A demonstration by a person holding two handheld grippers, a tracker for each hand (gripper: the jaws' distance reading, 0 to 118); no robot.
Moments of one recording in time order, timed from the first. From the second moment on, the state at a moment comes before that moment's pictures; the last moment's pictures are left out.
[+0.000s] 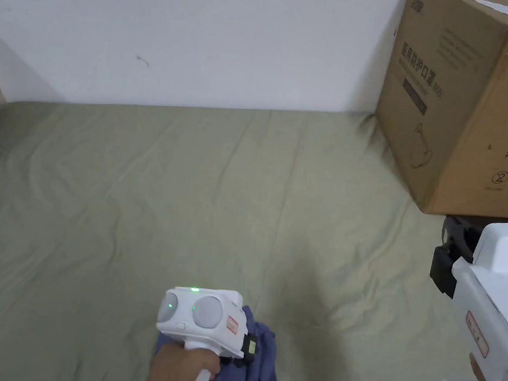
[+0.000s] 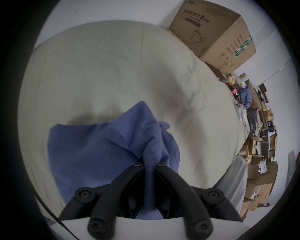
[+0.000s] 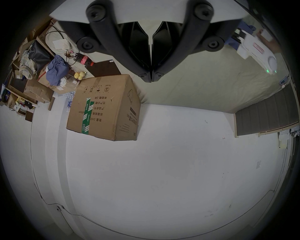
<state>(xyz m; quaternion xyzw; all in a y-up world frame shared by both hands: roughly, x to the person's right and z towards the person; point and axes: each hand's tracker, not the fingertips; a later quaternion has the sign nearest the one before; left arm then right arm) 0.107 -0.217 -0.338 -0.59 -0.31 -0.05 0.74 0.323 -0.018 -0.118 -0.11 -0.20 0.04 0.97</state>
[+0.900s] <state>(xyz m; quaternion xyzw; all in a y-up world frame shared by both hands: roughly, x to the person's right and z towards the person) 0.016 -0.126 -0.301 -0.28 -0.29 -0.02 0.91 0.310 -0.003 -0.125 -0.10 -0.19 0.04 0.98</state>
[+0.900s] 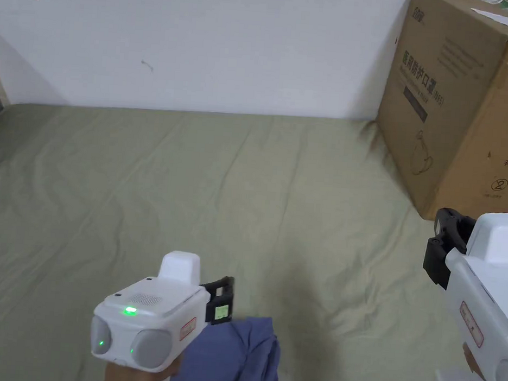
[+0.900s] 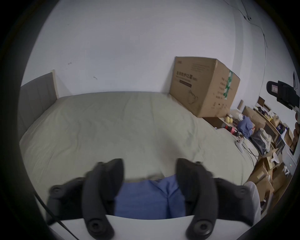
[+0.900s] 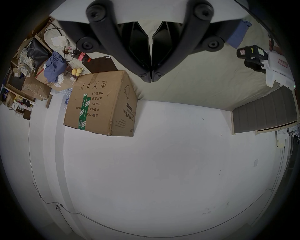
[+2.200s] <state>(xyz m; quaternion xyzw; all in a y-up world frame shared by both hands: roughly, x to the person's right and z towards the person) 0.096 -0.242 -0.254 -0.39 -0.35 -0.03 0.85 0.323 -0.023 -0.117 -0.14 -0.20 0.04 0.97</state>
